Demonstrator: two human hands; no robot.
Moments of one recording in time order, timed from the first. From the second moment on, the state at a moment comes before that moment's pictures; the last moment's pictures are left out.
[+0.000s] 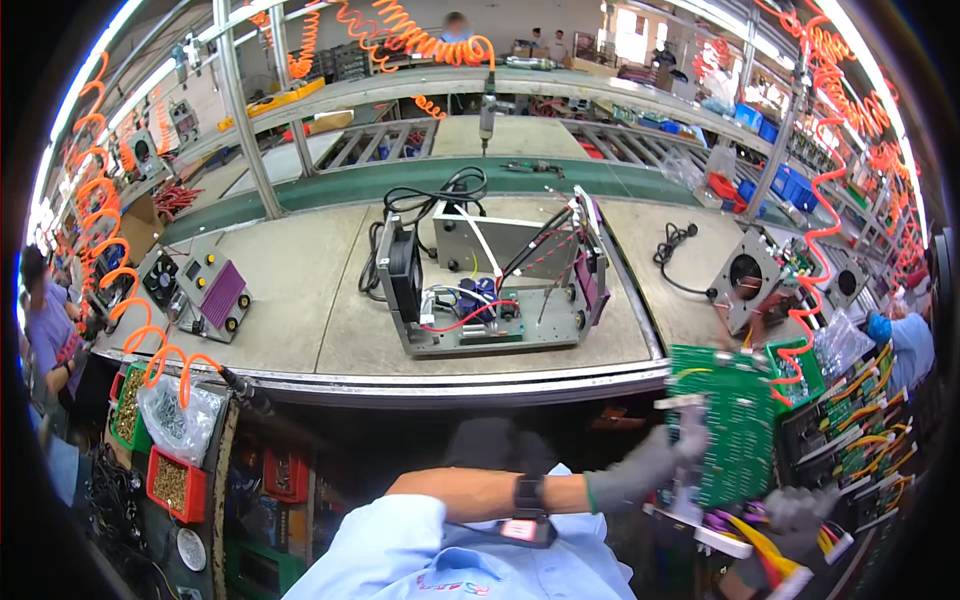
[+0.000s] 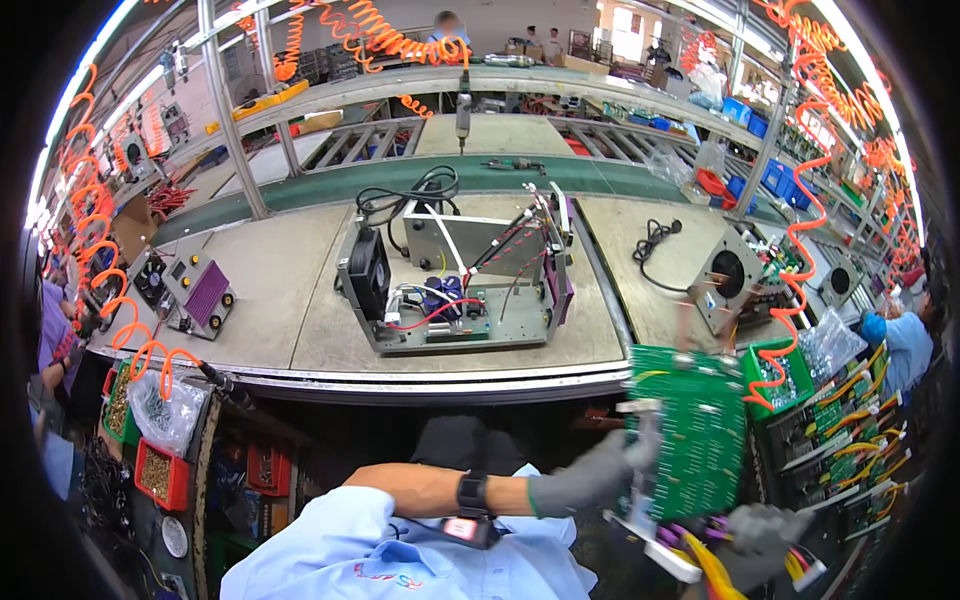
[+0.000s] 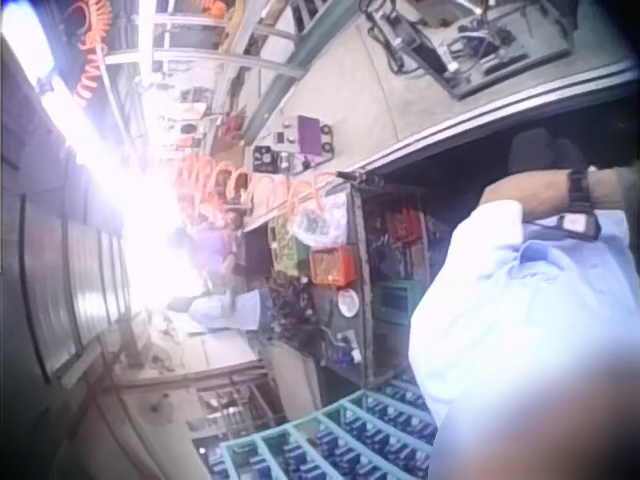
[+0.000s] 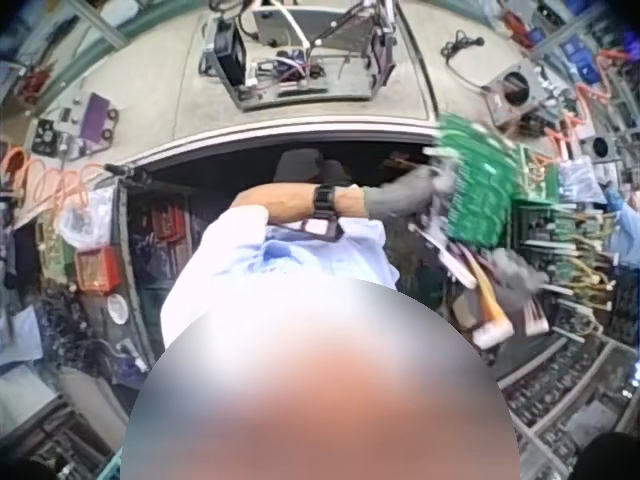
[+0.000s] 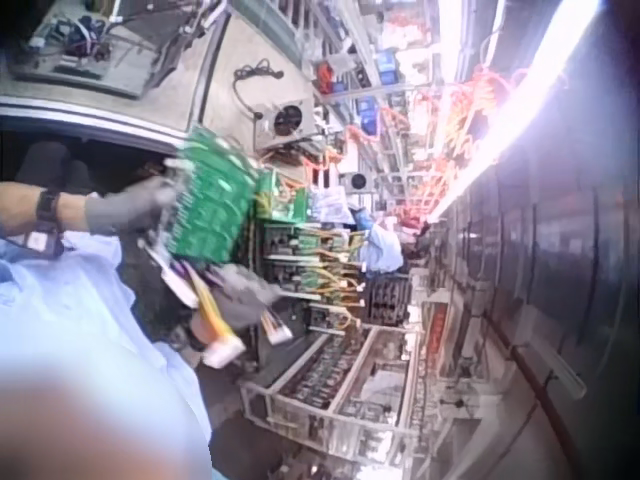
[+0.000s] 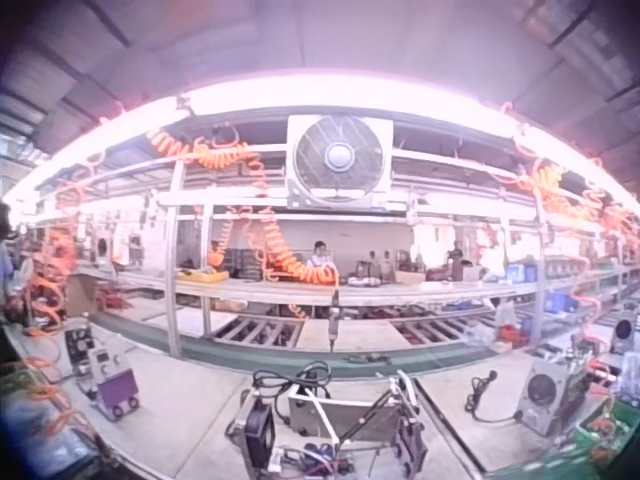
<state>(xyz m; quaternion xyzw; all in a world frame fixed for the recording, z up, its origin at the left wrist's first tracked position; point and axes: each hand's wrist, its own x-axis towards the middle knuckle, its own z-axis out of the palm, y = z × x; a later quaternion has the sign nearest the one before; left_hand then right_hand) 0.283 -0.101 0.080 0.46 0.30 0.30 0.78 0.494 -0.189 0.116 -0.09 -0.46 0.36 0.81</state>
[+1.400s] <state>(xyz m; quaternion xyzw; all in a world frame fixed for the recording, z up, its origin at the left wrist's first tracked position) 0.055 -0.073 0.046 0.33 0.17 0.63 0.68 0.307 -0.058 0.134 -0.10 -0.23 0.75 0.62</state>
